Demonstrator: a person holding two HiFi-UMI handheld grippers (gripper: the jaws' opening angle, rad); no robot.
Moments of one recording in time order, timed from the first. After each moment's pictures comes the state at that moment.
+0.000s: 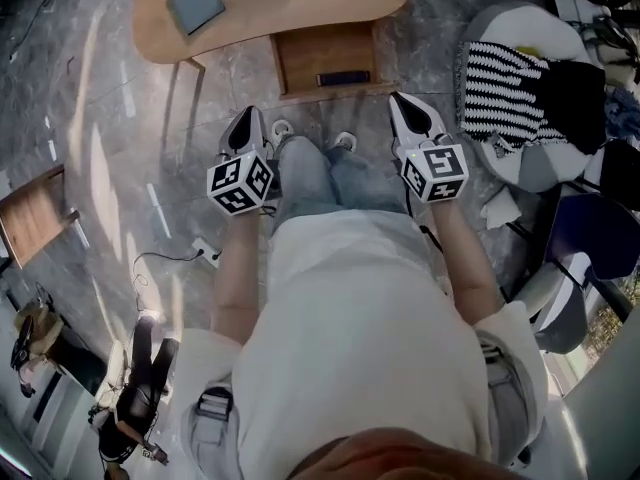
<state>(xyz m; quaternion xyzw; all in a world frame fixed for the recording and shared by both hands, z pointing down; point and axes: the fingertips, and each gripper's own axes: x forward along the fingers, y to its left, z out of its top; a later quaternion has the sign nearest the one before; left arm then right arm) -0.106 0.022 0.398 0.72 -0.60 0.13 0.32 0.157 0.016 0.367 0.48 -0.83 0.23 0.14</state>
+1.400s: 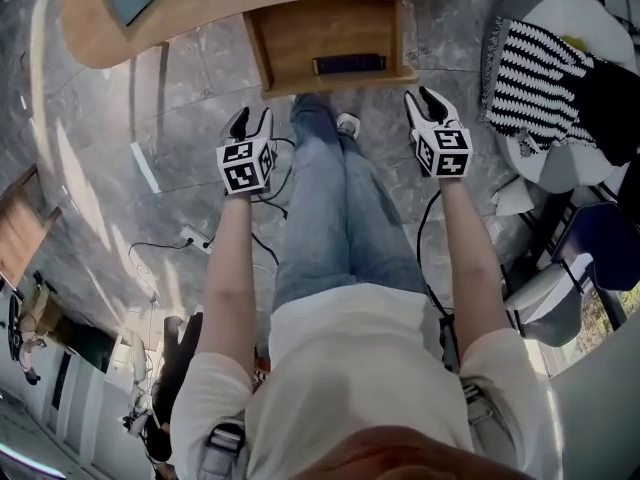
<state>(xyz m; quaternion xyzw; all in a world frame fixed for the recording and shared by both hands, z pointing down) -0.122 0.013 0.730 0.68 -0.50 0.35 0.41 0.210 -0.015 0.709 0.48 -0.74 0.36 0.31</state>
